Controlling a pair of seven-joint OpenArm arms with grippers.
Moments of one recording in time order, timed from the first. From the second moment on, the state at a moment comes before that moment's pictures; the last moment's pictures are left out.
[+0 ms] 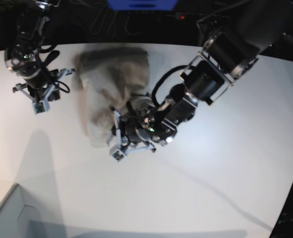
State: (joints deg) left arm -30.4 2.2 46.0 42.9 -20.9 -15.8 24.5; right arm -12.5 -1.7 29.3 95.2 -10.5 39.5 -33.4
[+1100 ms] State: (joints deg) left arm -14.2 -13.8 13.0 86.4 -21.2 -15.3 39.1; right arm -20.8 -5.1 36.0 103.7 -10.5 39.6 -35.1
